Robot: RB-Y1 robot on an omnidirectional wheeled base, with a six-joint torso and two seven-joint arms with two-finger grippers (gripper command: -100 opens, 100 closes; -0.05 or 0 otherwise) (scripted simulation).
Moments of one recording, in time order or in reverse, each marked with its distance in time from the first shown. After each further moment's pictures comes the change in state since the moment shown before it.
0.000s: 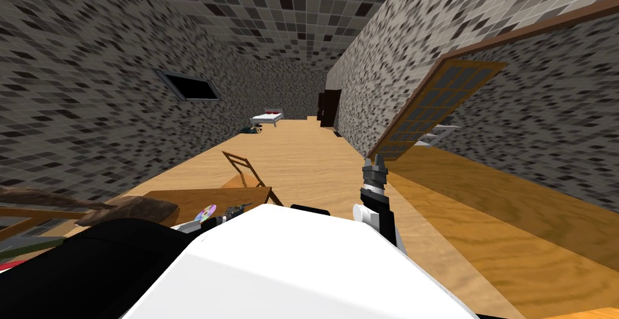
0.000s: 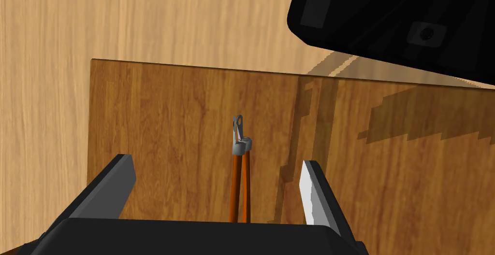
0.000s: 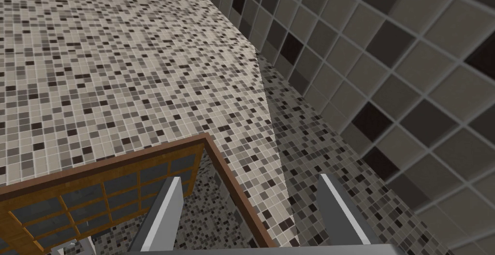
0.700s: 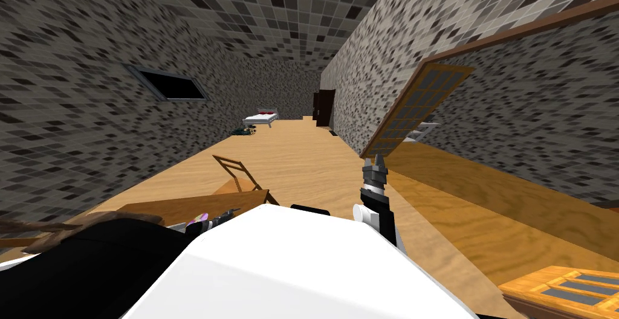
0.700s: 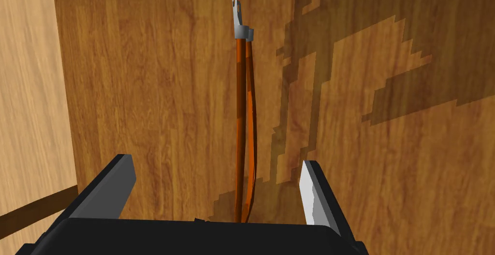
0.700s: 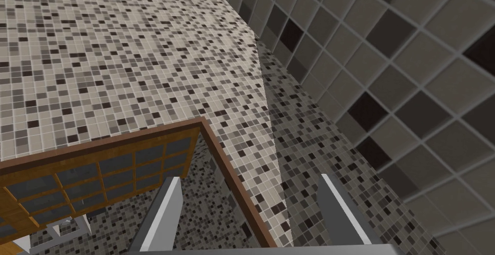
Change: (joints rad) left arm -0.021 0.042 -0.071 0.137 -0.029 -0.016 0.080; right arm 0.000 0.000 0.000 0.000 0.000 0.000 0.000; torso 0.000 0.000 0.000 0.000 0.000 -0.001
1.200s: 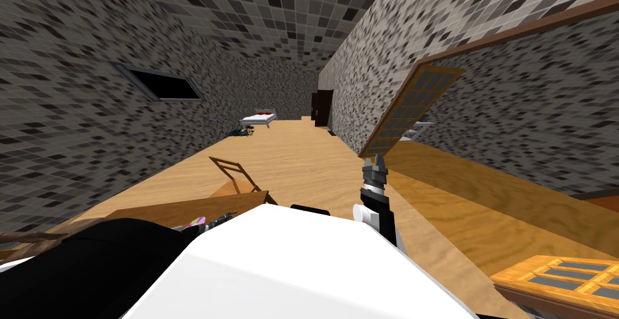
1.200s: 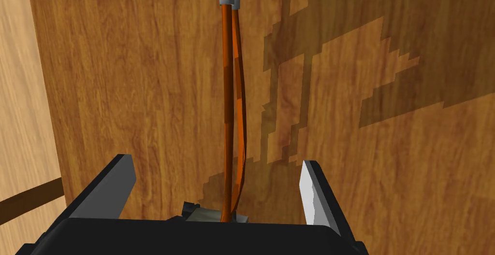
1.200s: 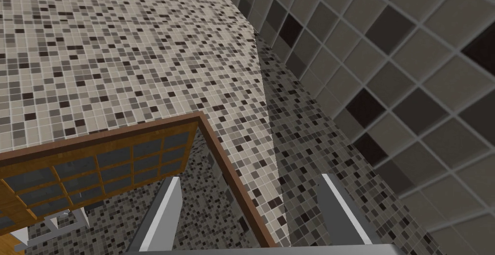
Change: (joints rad) left arm 0.007 -0.006 -0.022 0.027 -0.007 0.018 0.022; right arm 0.000 0.000 0.000 0.000 0.000 0.000 0.000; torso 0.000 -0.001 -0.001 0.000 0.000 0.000
